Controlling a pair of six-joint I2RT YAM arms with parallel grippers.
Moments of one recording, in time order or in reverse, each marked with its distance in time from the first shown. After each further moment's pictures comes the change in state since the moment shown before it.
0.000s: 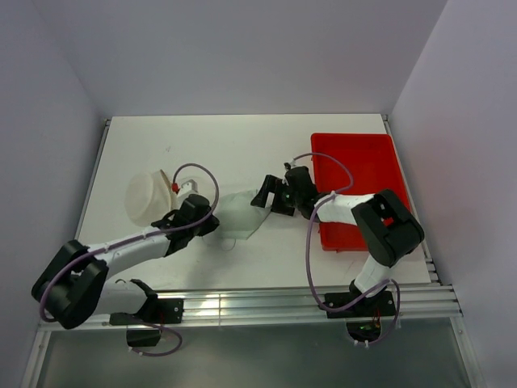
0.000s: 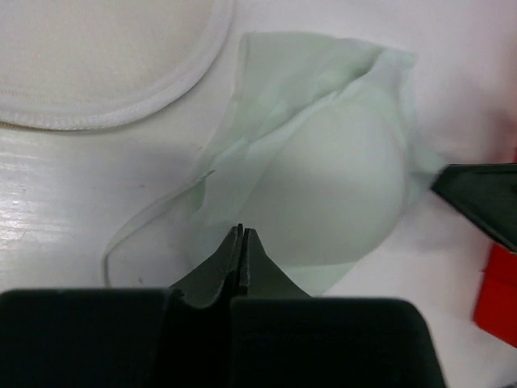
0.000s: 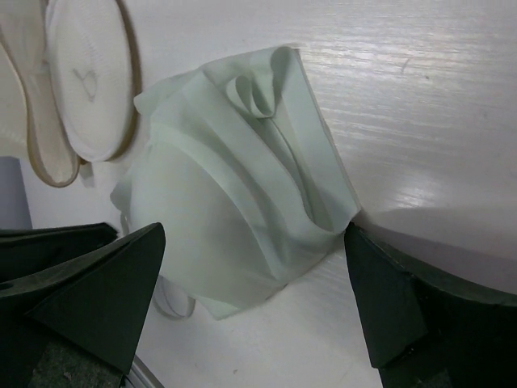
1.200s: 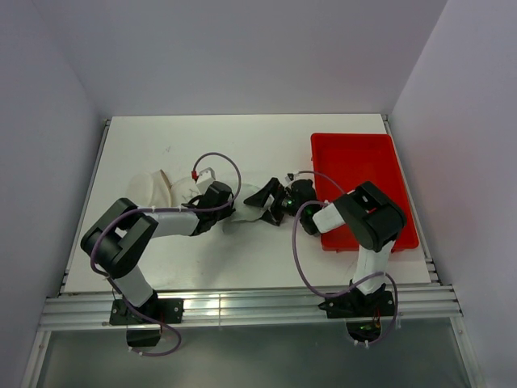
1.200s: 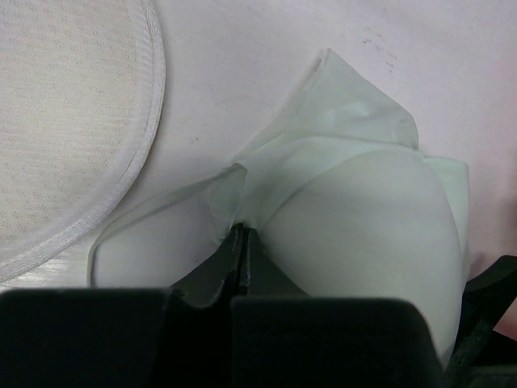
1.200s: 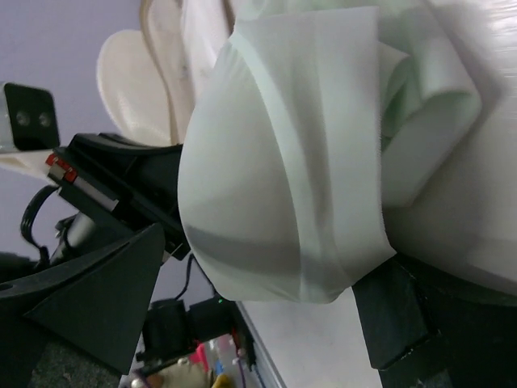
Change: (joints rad) left arm -0.032 0.443 0.216 0.184 -0.120 0.020; right arm -0.006 0.182 -0.175 0.644 -0.229 0.468
